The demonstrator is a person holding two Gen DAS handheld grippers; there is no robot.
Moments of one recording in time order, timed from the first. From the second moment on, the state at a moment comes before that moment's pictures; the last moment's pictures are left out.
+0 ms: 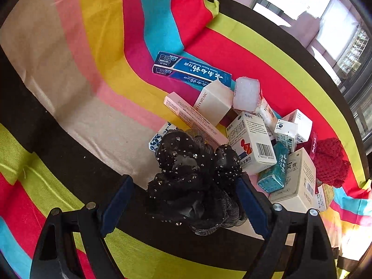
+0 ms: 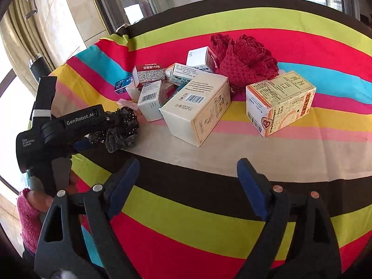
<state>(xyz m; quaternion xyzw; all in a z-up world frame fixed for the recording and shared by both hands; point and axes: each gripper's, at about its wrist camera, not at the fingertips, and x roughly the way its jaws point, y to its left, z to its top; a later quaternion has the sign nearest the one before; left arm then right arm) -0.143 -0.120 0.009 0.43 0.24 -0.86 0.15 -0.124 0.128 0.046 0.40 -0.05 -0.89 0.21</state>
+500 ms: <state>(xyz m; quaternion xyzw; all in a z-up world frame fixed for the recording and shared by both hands) -0.136 -0.110 0.003 0.42 0.18 -0.88 0.14 -0.170 0.120 0.026 0.42 -0.04 -0.90 0.13</state>
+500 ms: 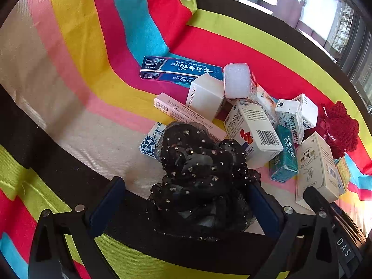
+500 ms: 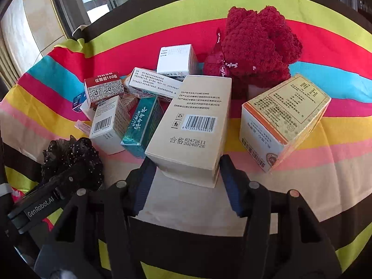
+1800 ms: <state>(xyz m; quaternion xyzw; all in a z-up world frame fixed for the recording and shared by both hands) -0.112 -0.059 0.000 0.43 0.08 -0.89 0.13 -0.067 0.191 0.029 0.42 0.01 -0.90 0.11</state>
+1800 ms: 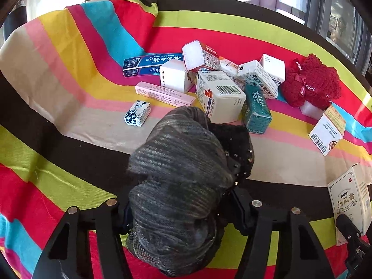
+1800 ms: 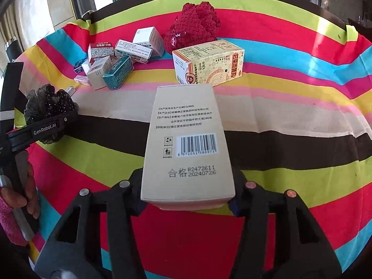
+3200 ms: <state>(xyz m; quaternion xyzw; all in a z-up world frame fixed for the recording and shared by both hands) -0.009 -0.070 0.028 0.42 0.12 -0.89 0.12 -0.058 0.182 0.031 0.42 0.03 -0.90 0.11</state>
